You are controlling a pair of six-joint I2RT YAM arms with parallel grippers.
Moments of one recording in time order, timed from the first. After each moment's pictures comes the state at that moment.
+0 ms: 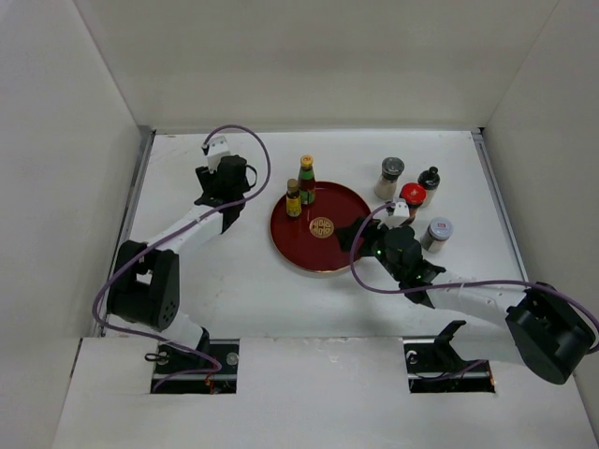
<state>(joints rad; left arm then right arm) -0.32 1.58 1.01 0.06 -0.62 -0.38 0.71 1.20 0.41 0.54 0.25 0.63</state>
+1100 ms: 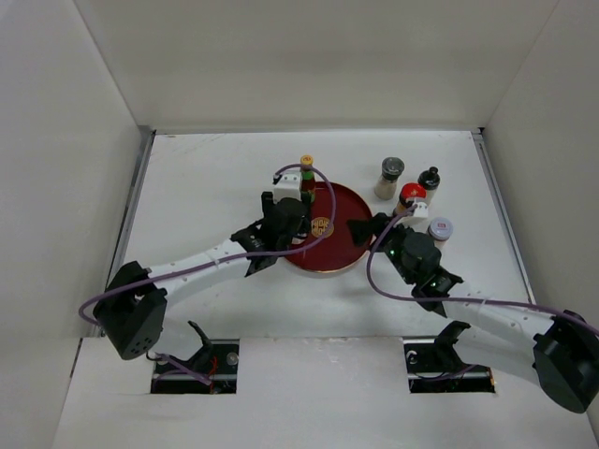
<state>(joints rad) -0.84 1.38 0.89 0.00 -0.61 -0.41 0.69 1.01 0.37 0.55 0.29 0.64</state>
